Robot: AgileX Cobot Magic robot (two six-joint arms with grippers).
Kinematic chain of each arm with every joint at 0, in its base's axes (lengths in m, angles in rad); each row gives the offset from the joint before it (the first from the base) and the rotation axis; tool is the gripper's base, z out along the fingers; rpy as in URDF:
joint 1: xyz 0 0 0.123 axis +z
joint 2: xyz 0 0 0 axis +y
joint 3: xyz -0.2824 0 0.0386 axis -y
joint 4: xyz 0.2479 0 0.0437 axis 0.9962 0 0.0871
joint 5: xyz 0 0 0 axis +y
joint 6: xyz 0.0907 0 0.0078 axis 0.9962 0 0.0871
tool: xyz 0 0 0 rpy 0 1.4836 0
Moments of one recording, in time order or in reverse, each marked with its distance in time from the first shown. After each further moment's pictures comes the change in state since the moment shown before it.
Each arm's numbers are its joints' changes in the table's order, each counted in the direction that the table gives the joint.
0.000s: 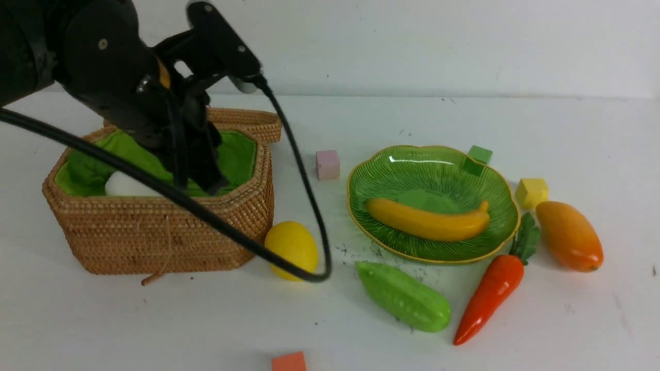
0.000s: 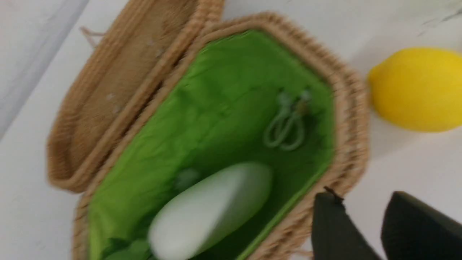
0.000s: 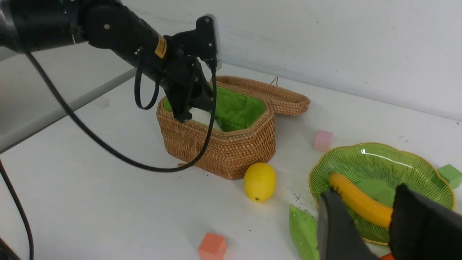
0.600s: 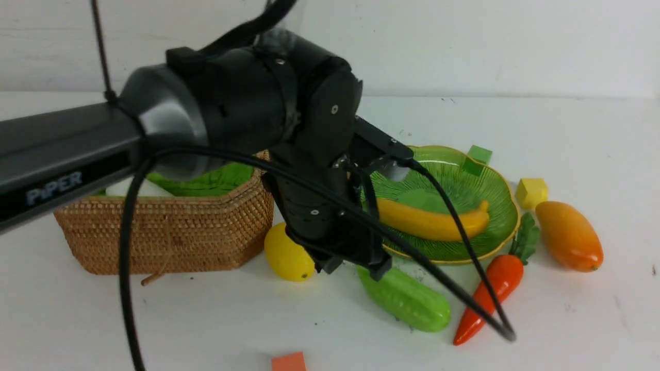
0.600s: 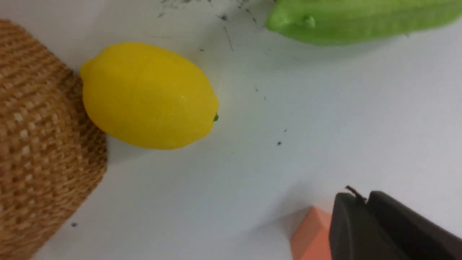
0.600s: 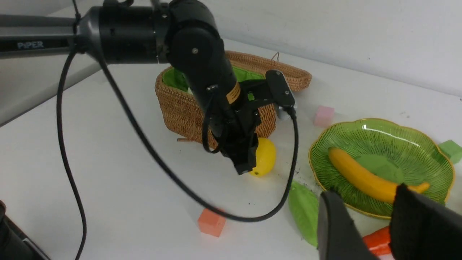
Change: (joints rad) right arm 0.000 0.000 0.000 -0.008 0.075 -0.003; left arm -0.254 0.329 0.236 -0.127 0.276 -0.439
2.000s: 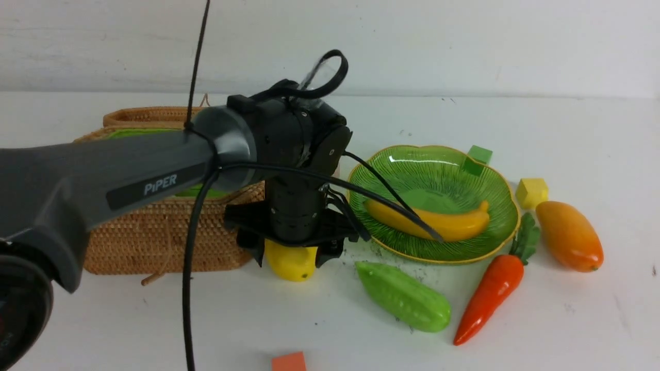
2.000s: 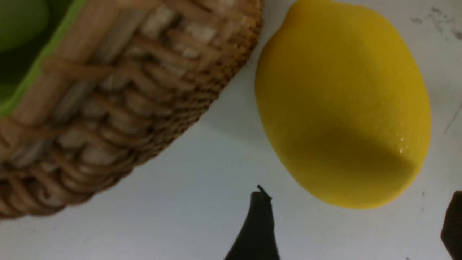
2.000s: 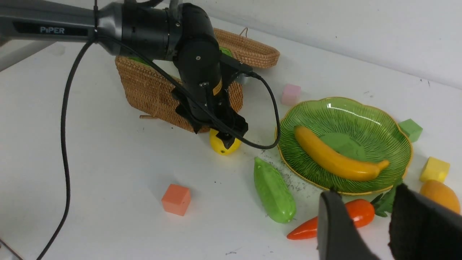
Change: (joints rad) right arm 0.000 -0.001 0.000 -0.092 0.046 0.000; left arm 0.096 0.184 0.005 0.204 -0.093 -0.665
